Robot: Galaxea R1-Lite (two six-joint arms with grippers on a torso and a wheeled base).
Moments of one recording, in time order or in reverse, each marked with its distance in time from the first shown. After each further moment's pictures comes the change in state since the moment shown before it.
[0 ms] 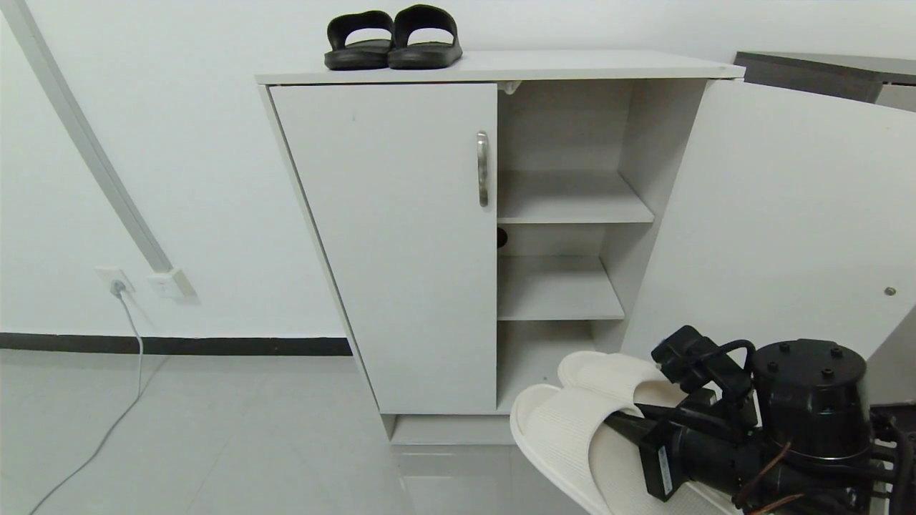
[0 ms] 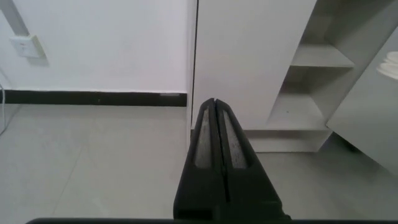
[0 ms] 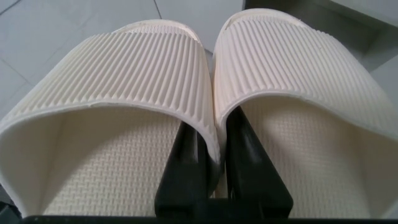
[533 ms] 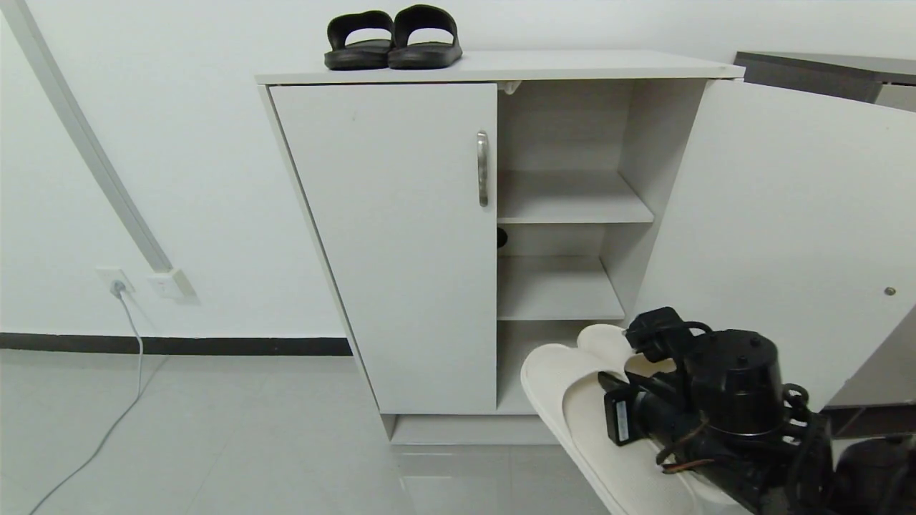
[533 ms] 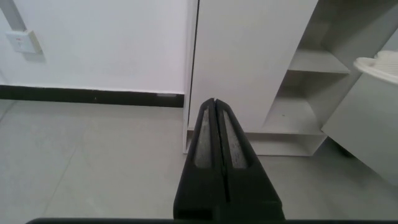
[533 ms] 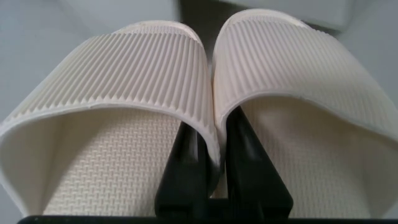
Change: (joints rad) left arm -0.011 -0.024 0.001 -0.002 0.026 -0.042; right arm 0.022 0.182 -0.114 -0.092 -0.353 0.084
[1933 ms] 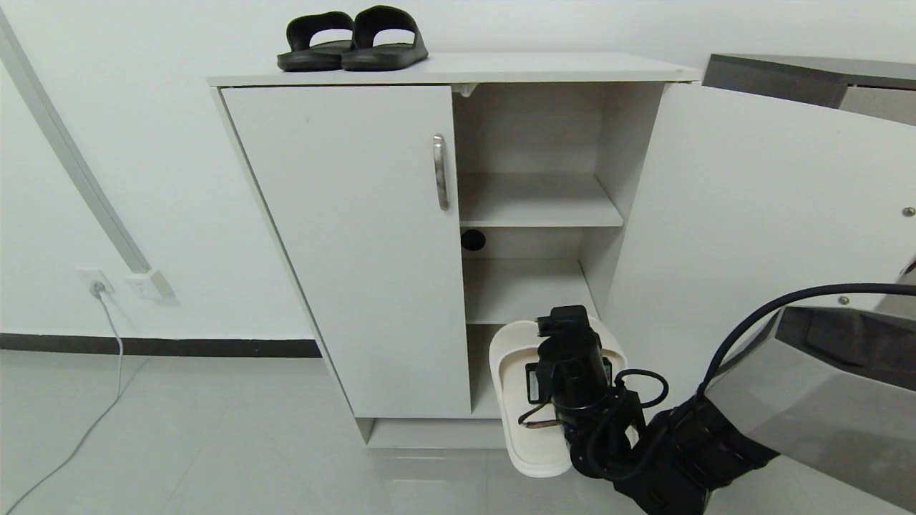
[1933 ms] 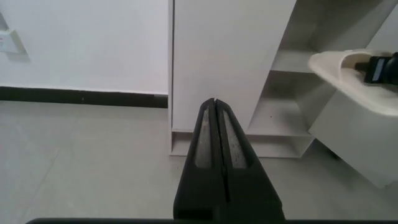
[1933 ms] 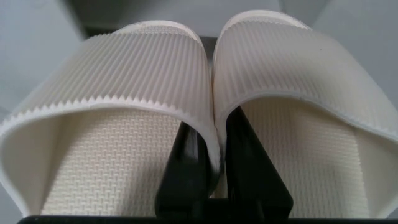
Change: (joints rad) left arm -0.001 -0.001 0.000 0.000 -0.001 0.003; right arm 0.067 0.392 -0.408 -0.009 -0.341 0.079
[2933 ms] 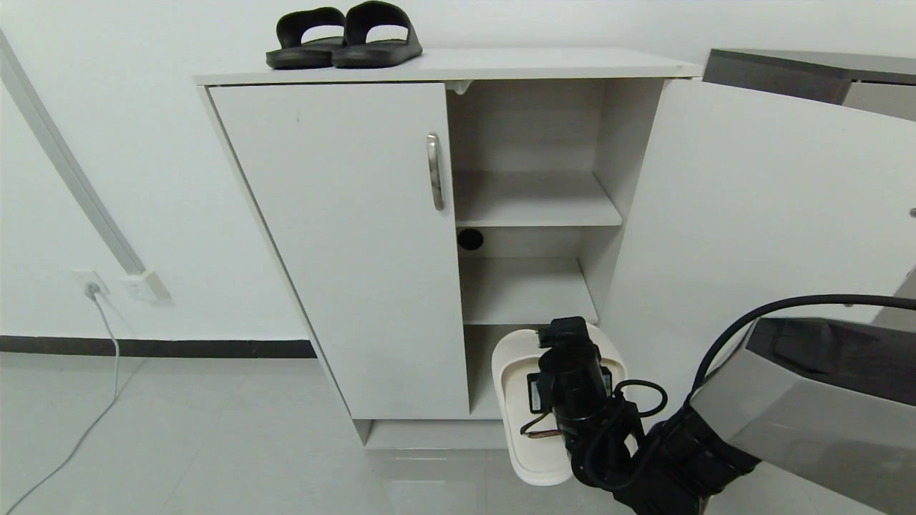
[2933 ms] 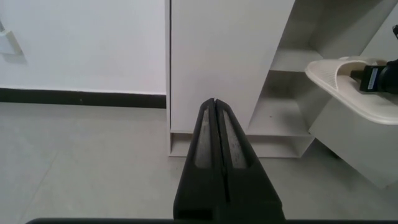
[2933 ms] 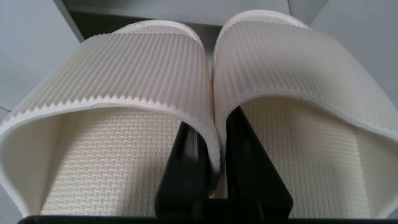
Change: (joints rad) left arm 0.001 0.001 -0.001 0.001 0.000 0.001; right arm -0.003 0.042 0.026 -0.048 0.010 -0.005
